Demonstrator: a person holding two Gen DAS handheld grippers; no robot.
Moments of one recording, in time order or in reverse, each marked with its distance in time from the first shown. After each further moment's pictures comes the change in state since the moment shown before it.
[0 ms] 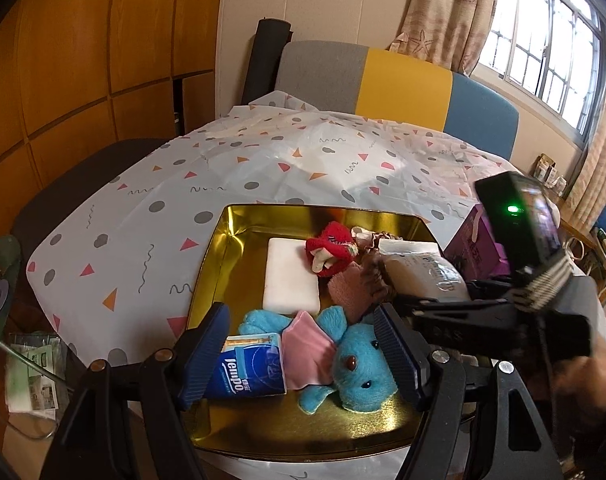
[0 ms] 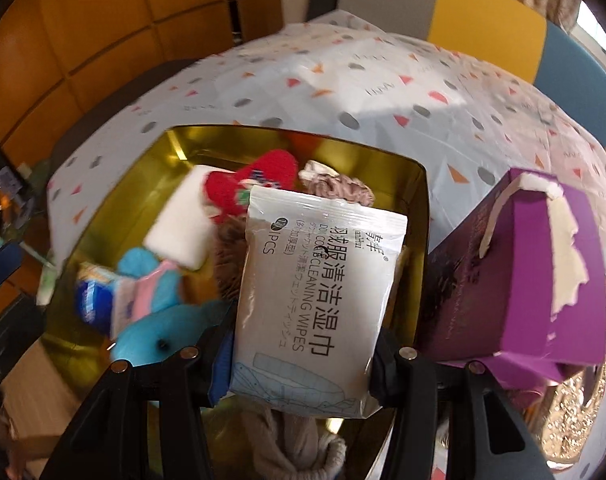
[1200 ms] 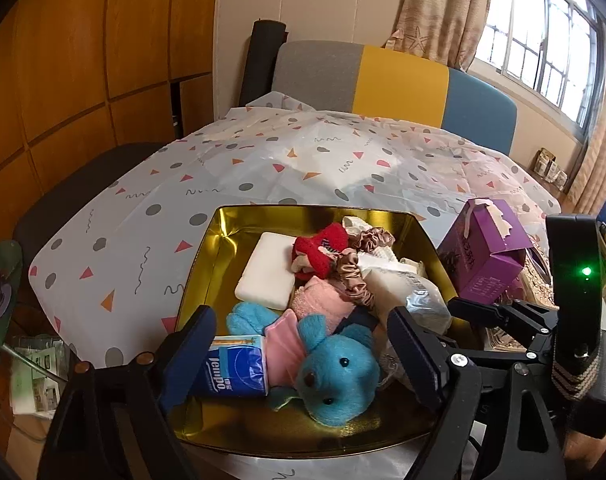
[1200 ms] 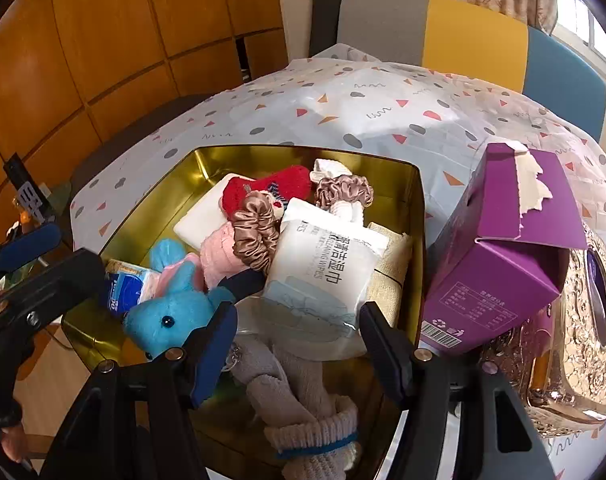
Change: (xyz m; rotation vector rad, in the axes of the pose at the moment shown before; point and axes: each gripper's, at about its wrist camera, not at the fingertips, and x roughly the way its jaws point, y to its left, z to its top) left arm -0.005 -0.020 -0.001 0.027 -0.001 0.014; right arm -0.036 0.005 -0.045 0.007 -0.178 0.061
